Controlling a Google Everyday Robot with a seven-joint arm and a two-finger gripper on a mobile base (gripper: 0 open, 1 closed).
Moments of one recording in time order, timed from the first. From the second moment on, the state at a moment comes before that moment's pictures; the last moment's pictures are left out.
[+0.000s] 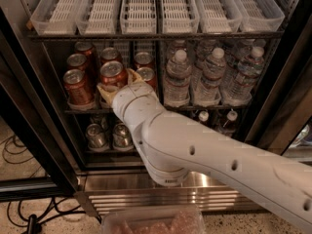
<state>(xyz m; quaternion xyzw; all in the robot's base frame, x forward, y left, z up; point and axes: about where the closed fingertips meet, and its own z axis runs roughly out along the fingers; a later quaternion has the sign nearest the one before) 0.568 0.082 0.905 -0.24 0.70 0.07 0.66</state>
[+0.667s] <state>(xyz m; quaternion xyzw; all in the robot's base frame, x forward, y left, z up) 0.557 0.010 0.893 -0.30 0.73 0.04 0.61</state>
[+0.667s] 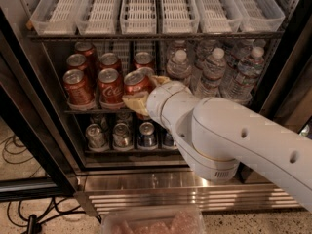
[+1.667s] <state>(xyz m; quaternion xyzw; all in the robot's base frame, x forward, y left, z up) 0.553 -0.004 0.891 -0.30 0.74 0.08 0.60</state>
